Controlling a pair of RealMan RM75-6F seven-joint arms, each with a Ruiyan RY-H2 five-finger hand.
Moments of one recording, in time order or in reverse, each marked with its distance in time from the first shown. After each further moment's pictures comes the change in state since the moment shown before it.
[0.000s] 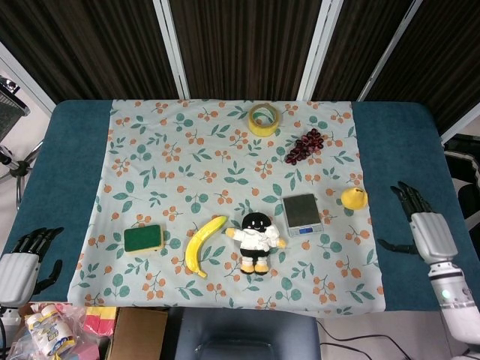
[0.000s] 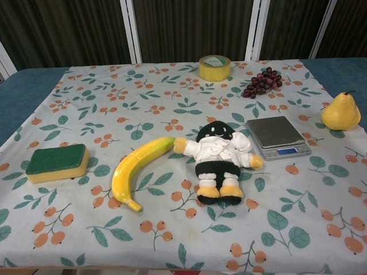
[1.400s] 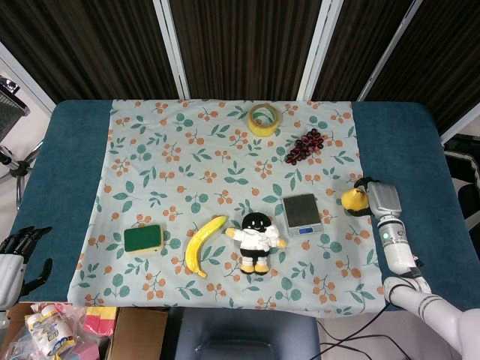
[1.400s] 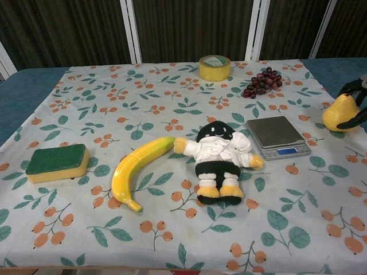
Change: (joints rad) left arm 0.021 0.013 -0.018 0.022 0.005 0.049 -0.099; right arm 0.343 -0.486 0.108 0.698 0.324 -0.473 -0.125
